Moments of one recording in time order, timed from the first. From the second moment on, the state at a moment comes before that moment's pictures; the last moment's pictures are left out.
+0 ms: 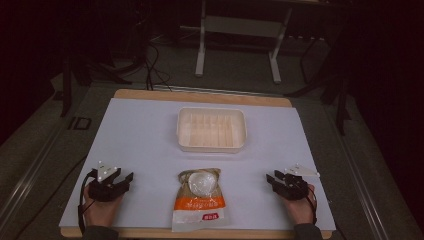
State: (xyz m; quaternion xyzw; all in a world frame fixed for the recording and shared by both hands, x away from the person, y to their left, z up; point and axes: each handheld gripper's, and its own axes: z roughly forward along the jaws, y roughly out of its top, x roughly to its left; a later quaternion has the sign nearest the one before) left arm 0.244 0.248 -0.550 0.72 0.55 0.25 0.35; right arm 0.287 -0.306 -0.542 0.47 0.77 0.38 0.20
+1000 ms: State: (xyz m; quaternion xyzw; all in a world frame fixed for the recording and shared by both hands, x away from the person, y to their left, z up) left arm 0.244 0.246 -0.551 0.72 0.55 0.26 0.34; right arm 0.230 -0.244 -0.518 0.36 0.81 0.43 0.14
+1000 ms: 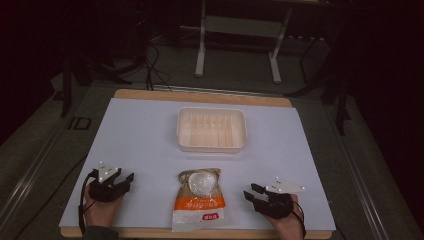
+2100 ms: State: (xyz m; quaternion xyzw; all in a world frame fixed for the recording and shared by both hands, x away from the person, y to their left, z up) left arm 0.244 0.245 -0.551 0.72 0.54 0.26 0.34; right arm 0.172 -0.198 -0.520 0.28 0.85 0.45 0.05
